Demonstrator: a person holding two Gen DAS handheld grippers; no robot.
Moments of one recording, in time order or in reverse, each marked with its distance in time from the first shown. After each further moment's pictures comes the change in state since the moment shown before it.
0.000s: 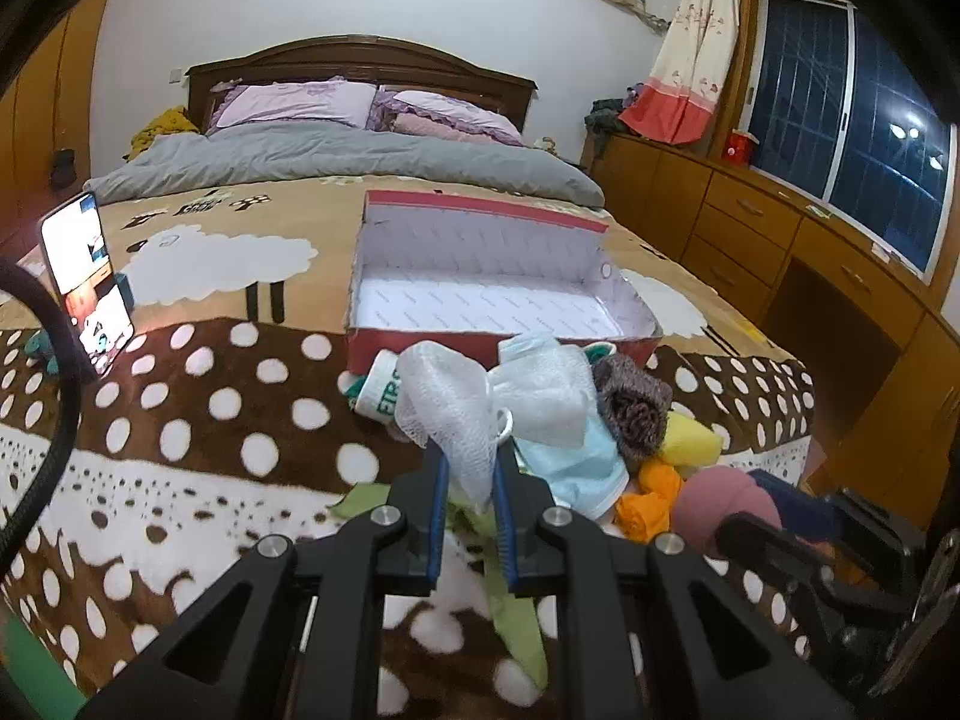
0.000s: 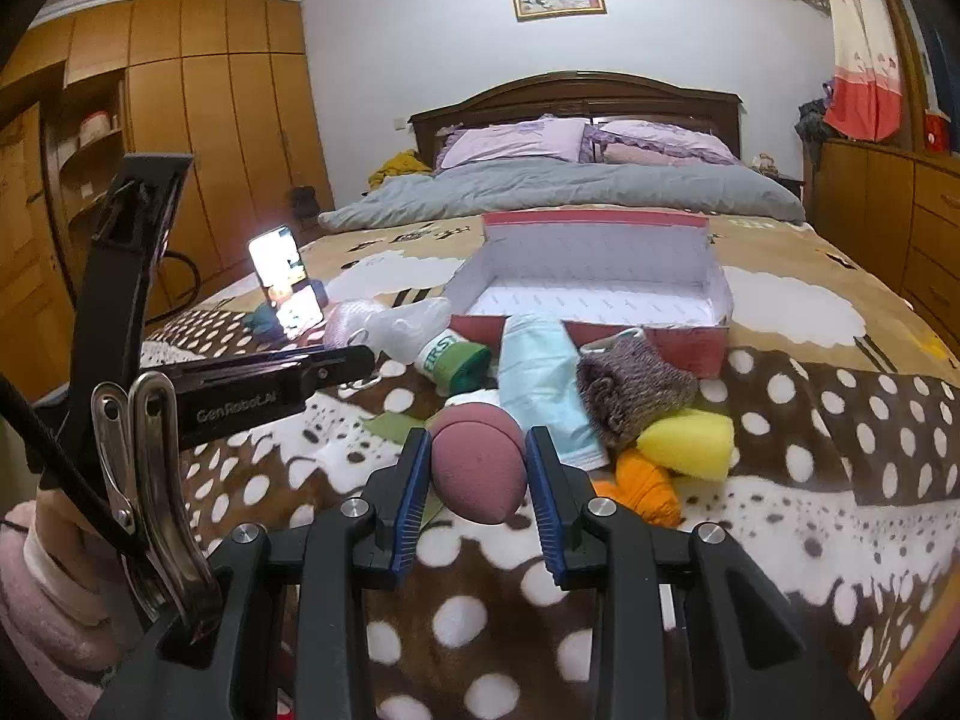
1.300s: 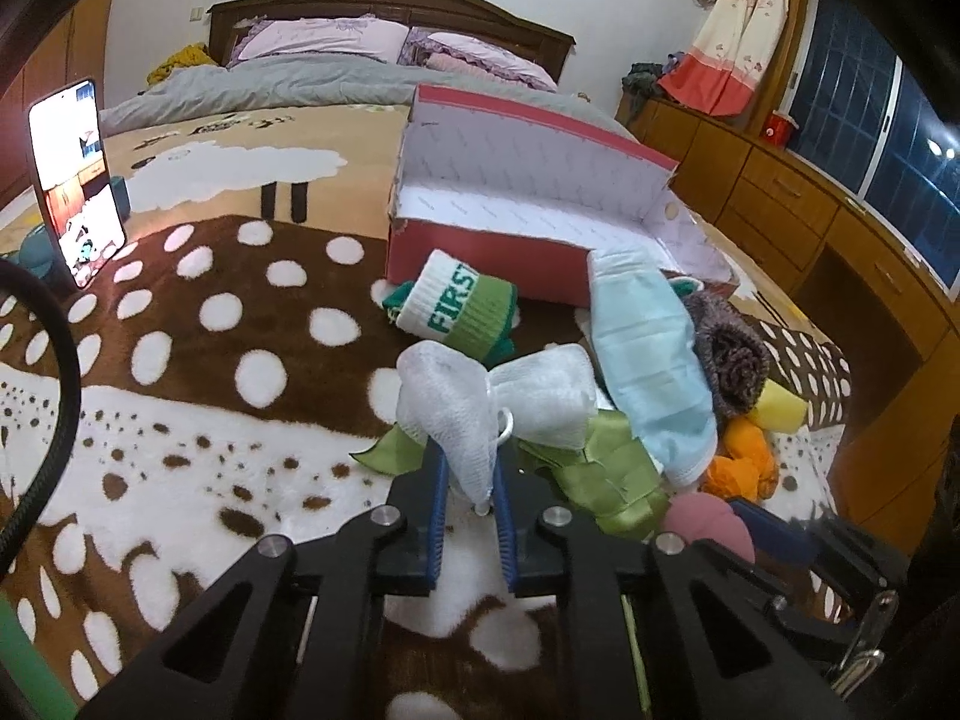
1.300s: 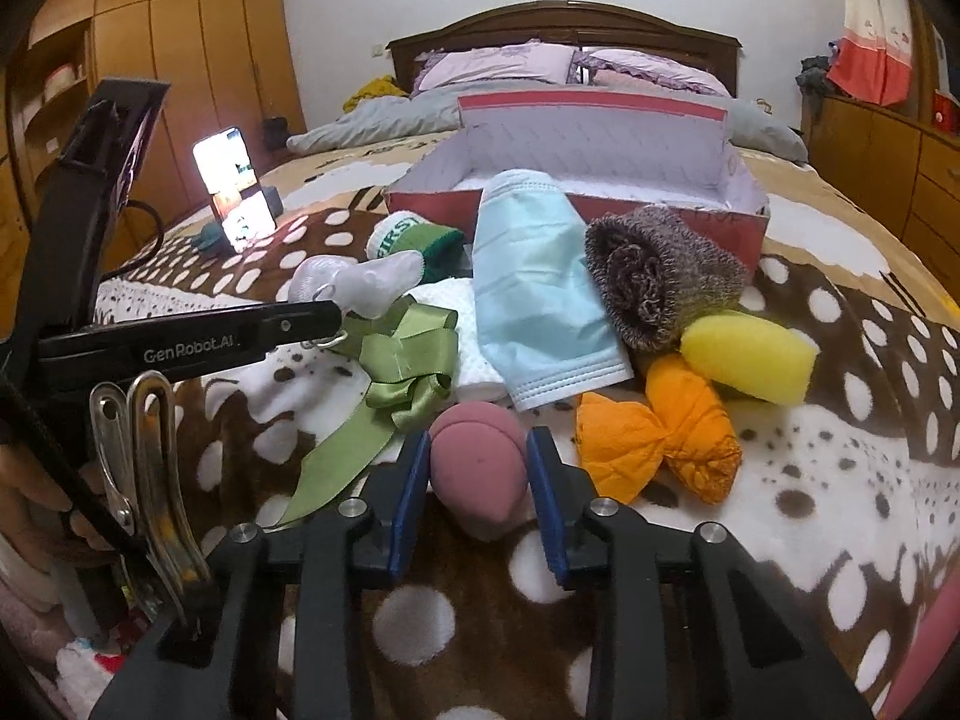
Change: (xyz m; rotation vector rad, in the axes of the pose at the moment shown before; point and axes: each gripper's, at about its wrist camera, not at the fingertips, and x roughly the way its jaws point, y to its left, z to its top) left arm 0.058 0.038 -0.032 -0.078 0.124 0.031; right arm 0.072 -0.002 -0.036 -0.013 0.170 -0.064
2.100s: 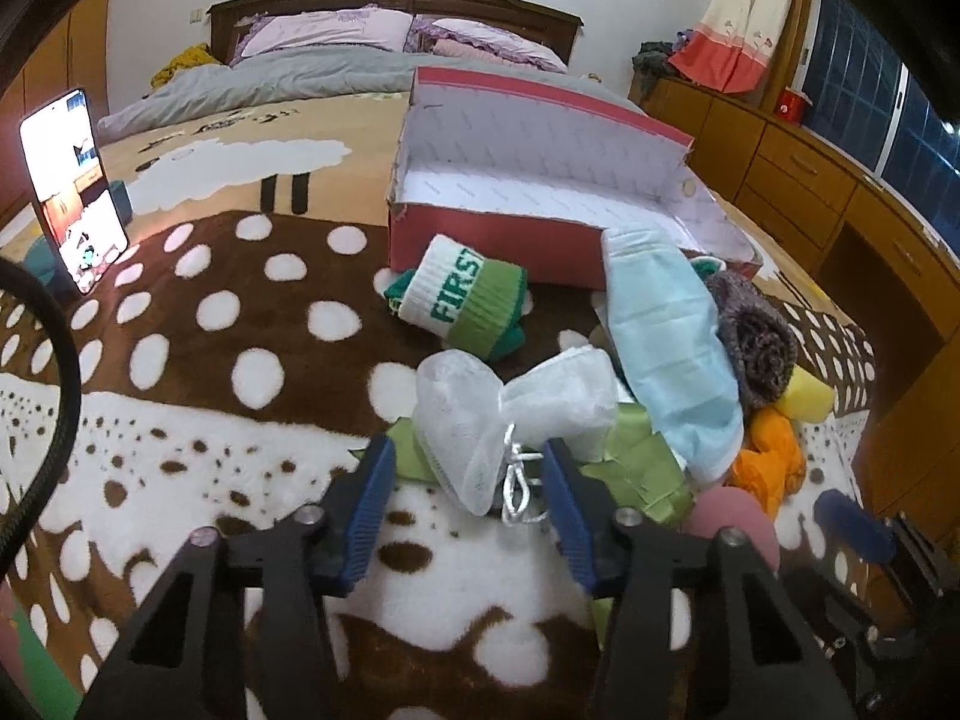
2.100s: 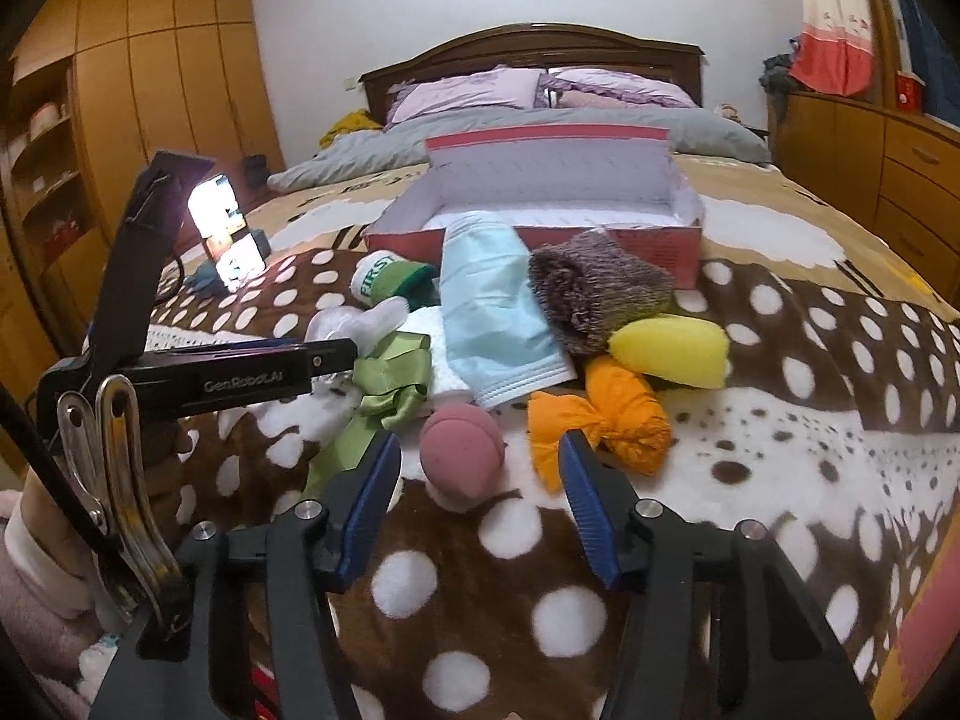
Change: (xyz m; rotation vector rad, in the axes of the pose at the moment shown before) left arm 0.016 -0.005 0.003 0.025 0.045 0.055; right arm -0.033 -0.012 -0.006 0.061 -0.056 -0.030
